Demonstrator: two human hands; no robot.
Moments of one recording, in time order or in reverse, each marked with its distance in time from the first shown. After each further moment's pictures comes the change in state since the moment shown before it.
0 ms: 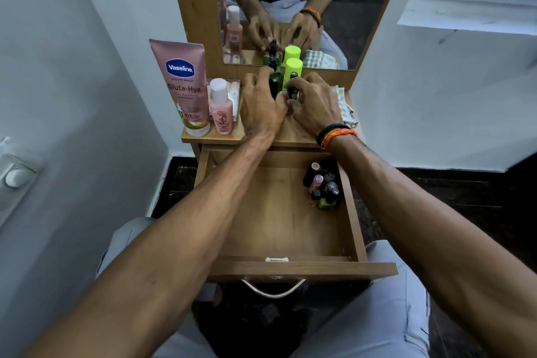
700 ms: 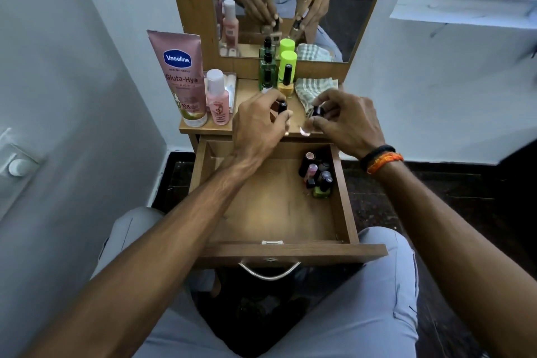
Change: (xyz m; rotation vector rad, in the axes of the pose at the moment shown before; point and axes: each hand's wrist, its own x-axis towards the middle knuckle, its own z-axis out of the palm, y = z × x) left_hand -0.059 0.012 -0.049 -0.024 -0.097 0.241; right_hand -0.079 0.011 -0.072 0.155 -0.025 0.047
